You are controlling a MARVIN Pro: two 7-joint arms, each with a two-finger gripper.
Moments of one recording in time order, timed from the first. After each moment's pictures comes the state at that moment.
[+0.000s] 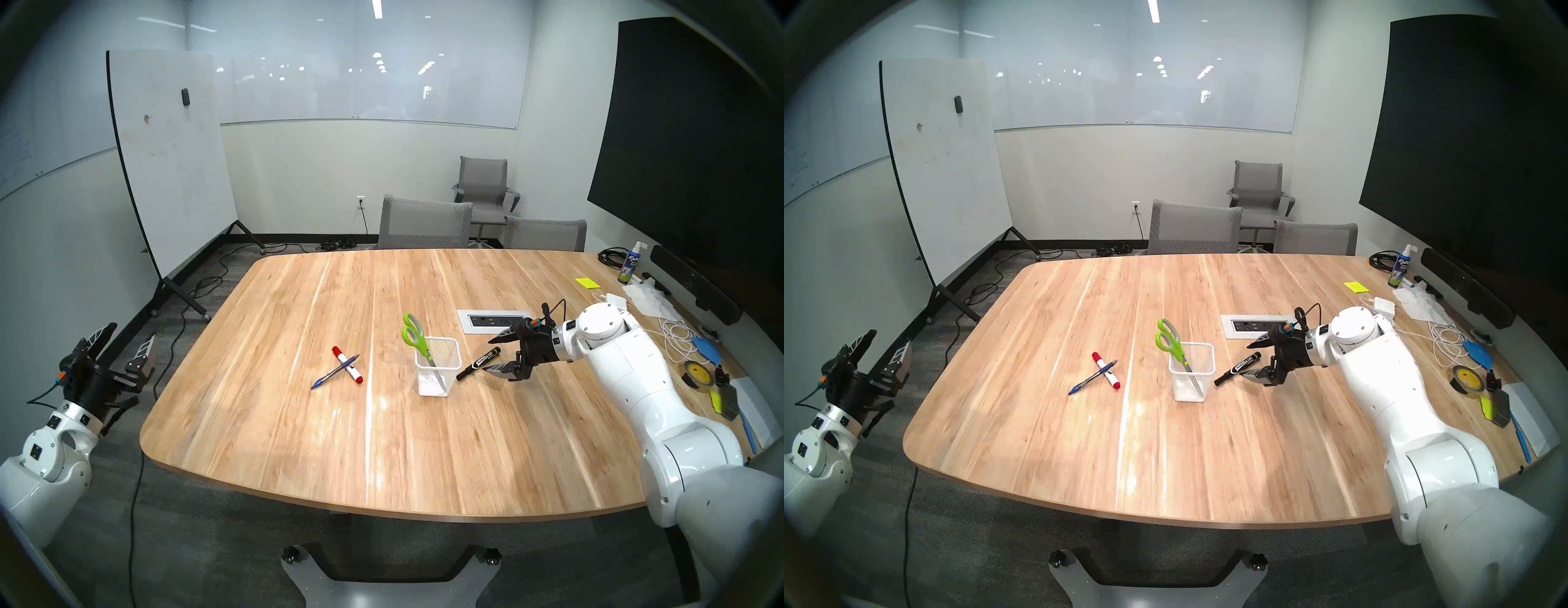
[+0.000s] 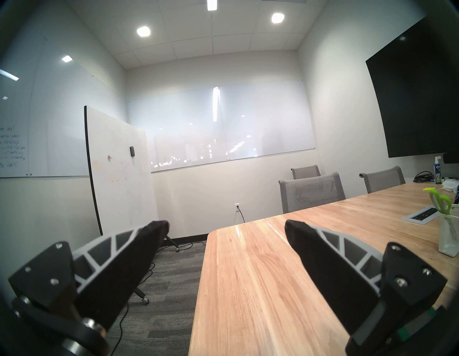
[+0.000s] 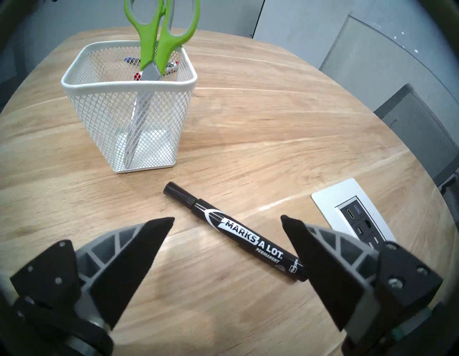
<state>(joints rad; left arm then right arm) 2.37 -0.58 -1.98 -1.73 -0.92 -0.59 -0.06 -0.81 -1.11 1.34 -0.77 -0.26 -0.11 1.20</state>
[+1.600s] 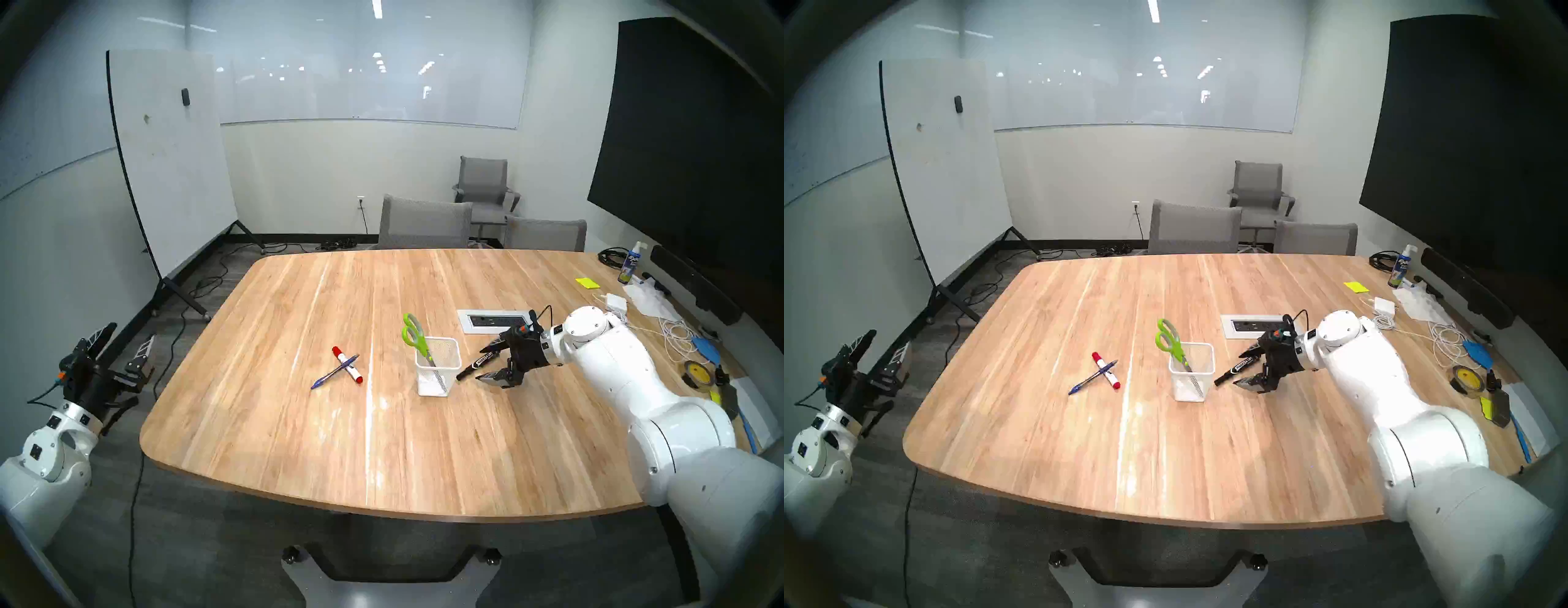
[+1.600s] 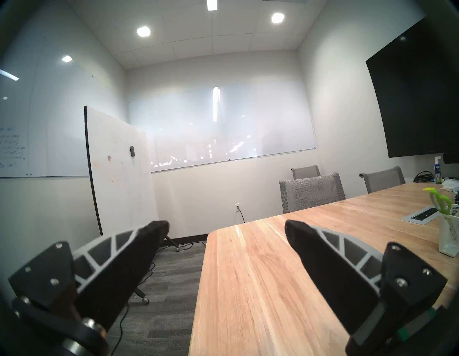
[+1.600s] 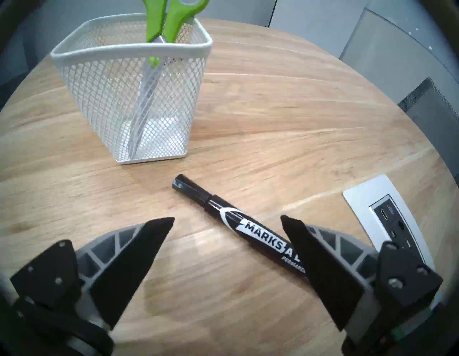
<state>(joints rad) 2.37 -0.58 -1.98 -1.73 -0.92 -0.59 -0.06 -0.71 -1.17 1.30 -0.55 -0.31 -0.19 1.21</state>
